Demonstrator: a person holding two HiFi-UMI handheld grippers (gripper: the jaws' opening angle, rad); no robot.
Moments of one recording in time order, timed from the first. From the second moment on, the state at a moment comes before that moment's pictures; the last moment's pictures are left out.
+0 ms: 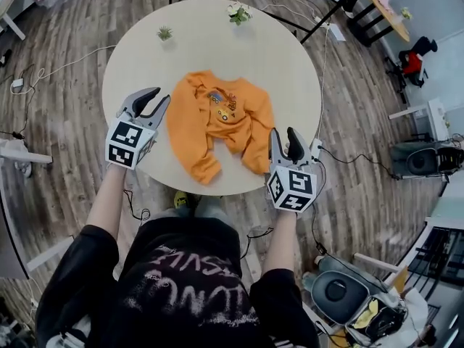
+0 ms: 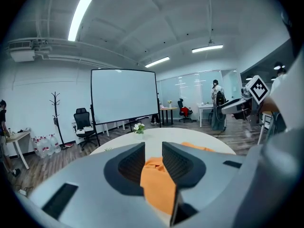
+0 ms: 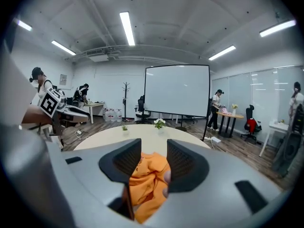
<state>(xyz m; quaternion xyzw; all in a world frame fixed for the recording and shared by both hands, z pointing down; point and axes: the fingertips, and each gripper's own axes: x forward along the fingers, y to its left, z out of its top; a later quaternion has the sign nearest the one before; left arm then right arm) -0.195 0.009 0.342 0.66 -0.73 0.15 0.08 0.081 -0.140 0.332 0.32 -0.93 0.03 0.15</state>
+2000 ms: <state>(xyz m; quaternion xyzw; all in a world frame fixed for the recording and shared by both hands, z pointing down) -0.240 -0.214 0.600 0.73 -0.49 0.42 0.24 -0.112 -0.294 0.600 -0.04 -0.88 0.01 0.47</state>
